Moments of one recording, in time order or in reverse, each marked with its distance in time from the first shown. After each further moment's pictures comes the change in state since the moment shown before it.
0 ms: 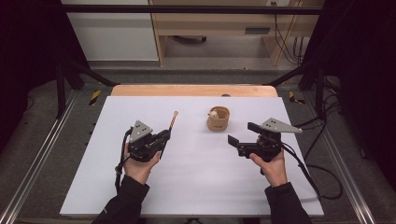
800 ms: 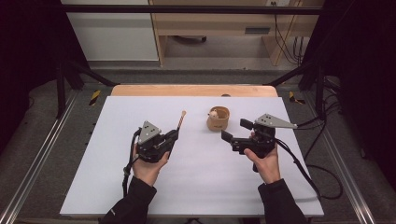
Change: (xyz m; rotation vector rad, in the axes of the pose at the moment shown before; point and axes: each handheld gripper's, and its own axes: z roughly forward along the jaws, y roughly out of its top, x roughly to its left) left arm -0.021 0.003 0.010 -0.021 -0.016 -0.002; right arm 0.011 0.012 0.011 -0.027 0.047 0.052
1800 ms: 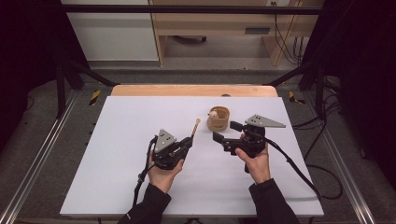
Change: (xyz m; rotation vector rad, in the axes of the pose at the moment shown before) left arm -0.030 -0.021 0.024 -0.011 -0.053 -0.015; right arm 0.009 -0.006 0.020 0.027 0.045 0.032
